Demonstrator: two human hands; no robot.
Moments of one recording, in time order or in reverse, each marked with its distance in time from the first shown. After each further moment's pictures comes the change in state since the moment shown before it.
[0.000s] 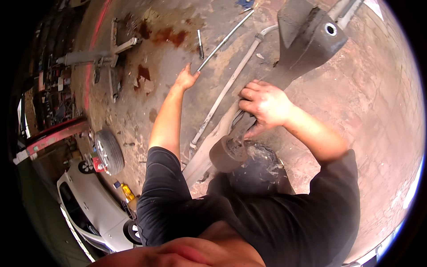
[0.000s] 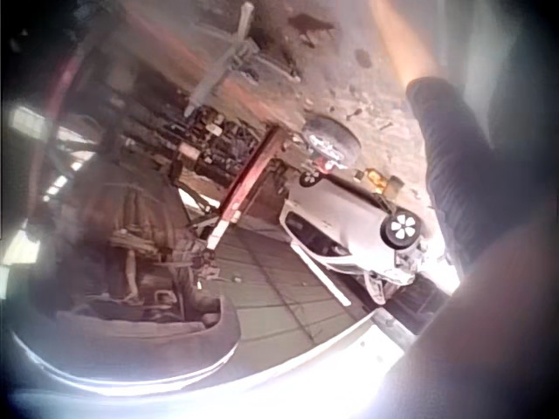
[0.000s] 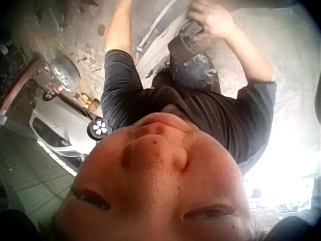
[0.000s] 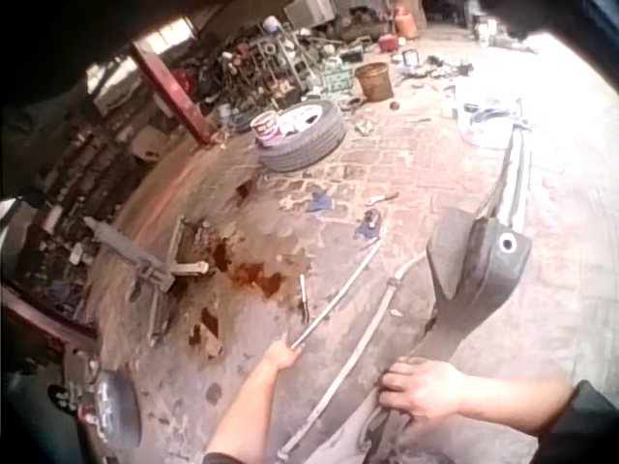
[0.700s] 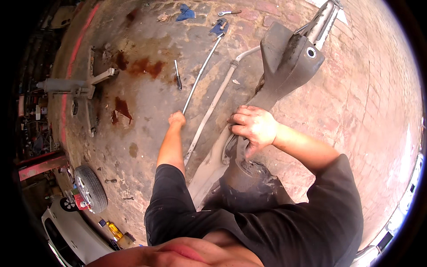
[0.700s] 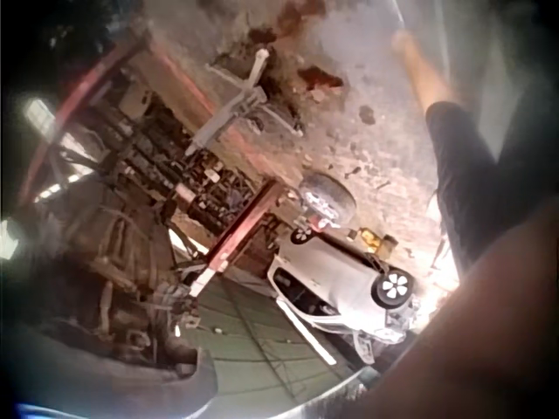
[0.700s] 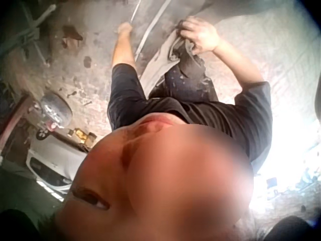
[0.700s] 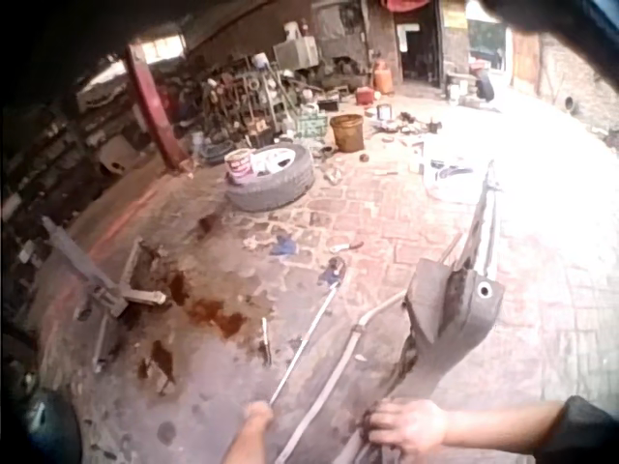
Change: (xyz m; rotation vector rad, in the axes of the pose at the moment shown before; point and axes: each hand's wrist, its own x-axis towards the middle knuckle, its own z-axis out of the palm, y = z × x) left_hand 0.029 -0.059 0.114 0.157 -0.153 -0.300; right_hand -0.001 -0.002 0.008 -0.068 0.011 -0.012
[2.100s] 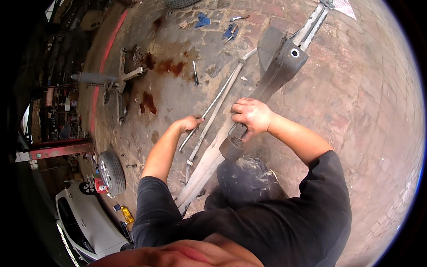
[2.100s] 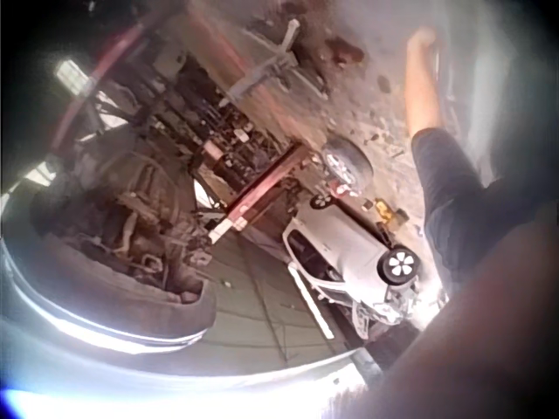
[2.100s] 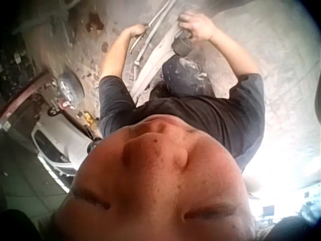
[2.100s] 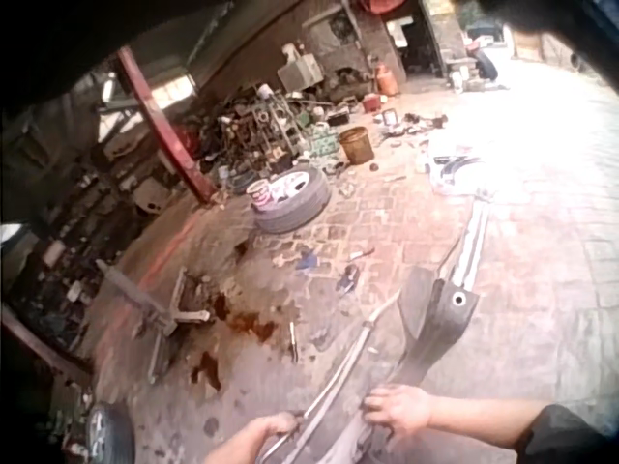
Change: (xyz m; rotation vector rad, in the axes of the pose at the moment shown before) left_hand -0.162 0.010 -0.113 -0.415 -0.562 0.172; right_hand -0.005 0.003 -0.007 0.060 -0.003 -0.002
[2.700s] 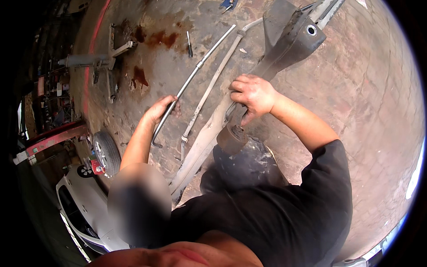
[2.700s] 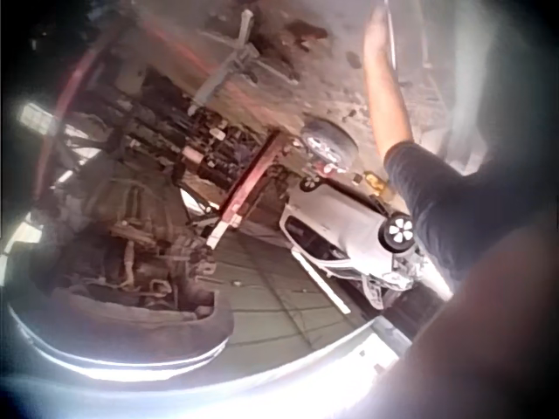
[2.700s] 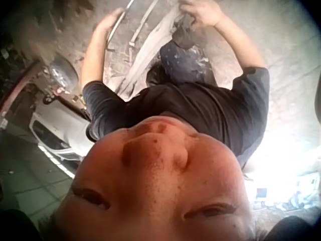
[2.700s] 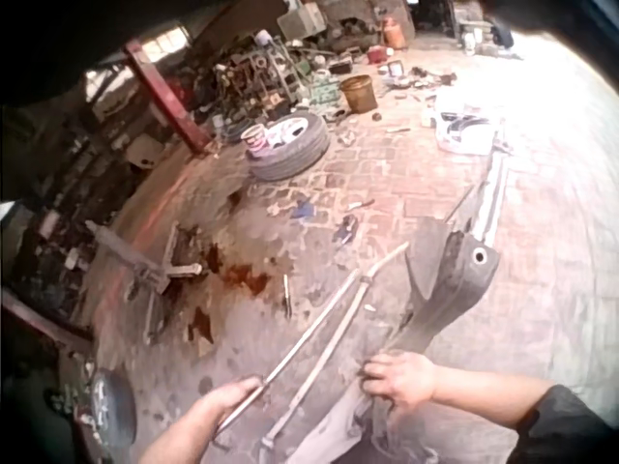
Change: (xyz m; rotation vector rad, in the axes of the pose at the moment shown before) left_hand -0.095 -0.008 -0.025 -0.627 0.006 0.168; right_hand -0.004 0.002 0.001 0.055 0.015 0.004
